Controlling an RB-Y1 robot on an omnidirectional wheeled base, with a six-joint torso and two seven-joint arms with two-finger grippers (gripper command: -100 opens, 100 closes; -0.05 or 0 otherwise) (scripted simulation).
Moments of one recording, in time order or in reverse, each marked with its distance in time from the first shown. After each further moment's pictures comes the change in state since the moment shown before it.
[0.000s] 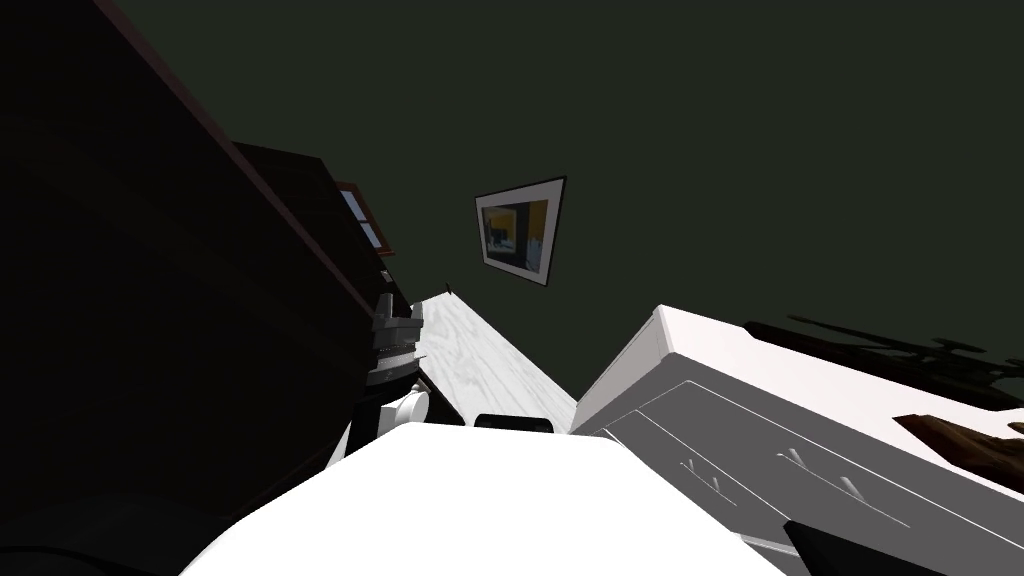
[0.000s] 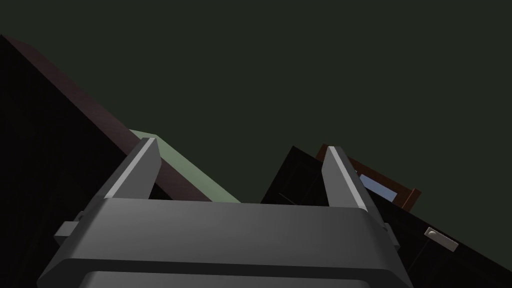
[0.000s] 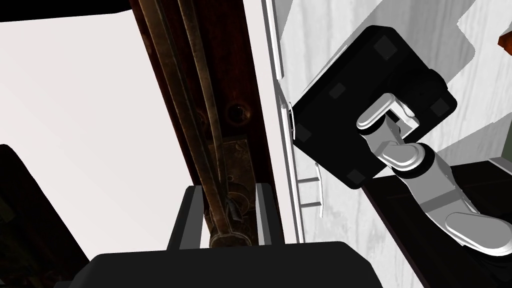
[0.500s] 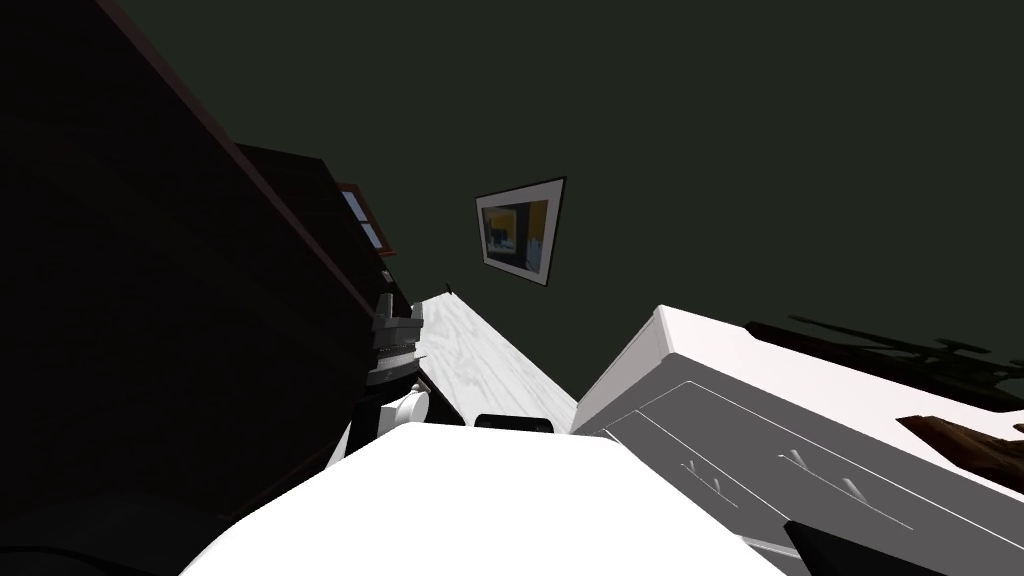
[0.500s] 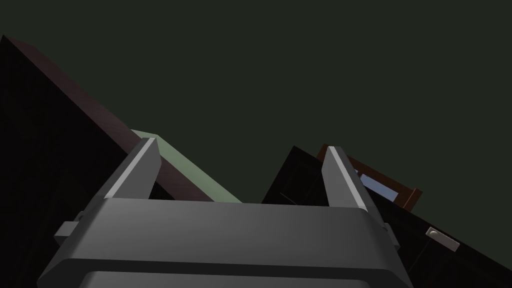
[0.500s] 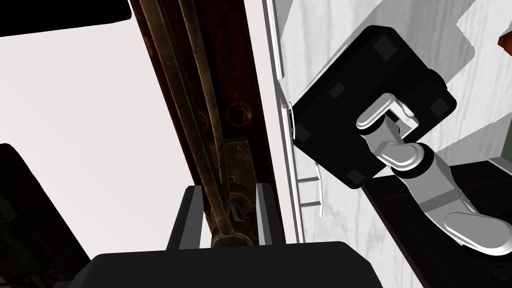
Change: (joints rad) left arm 0.000 0.000 0.000 0.000 0.000 0.000 0.000; right arm -0.005 -0.009 0.004 -0.007 -0.001 -0.003 -0.001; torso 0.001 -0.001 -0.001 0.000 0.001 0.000
